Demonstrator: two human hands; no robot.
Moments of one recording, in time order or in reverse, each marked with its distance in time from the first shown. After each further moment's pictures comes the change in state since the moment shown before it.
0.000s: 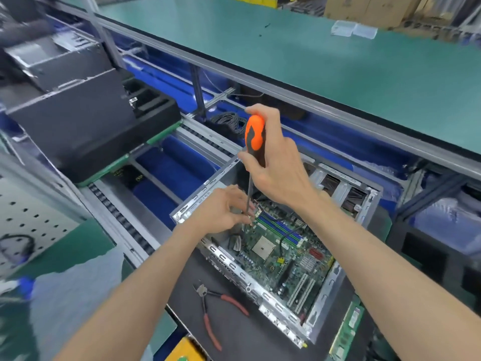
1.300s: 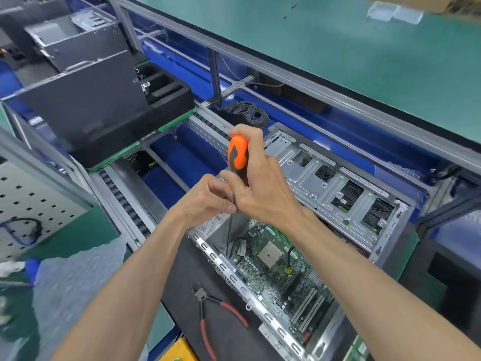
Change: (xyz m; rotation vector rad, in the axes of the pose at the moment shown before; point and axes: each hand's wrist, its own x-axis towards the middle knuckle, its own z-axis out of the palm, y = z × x) left_hand 0.005 -0.029 -0.030 -0.842 -0.033 -0.158; right_hand -0.001 0.019 0.048 0.157 -0.119 -0.026
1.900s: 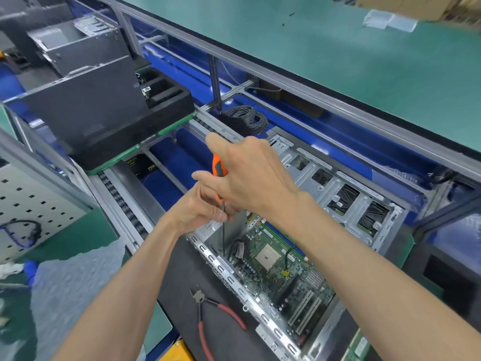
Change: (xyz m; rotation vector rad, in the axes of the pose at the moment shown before) left_hand -0.018 0.007 0.001 -0.064 -0.056 0.017; right_hand 0.026 -0.034 -0.009 -0.485 -0.053 -0.212
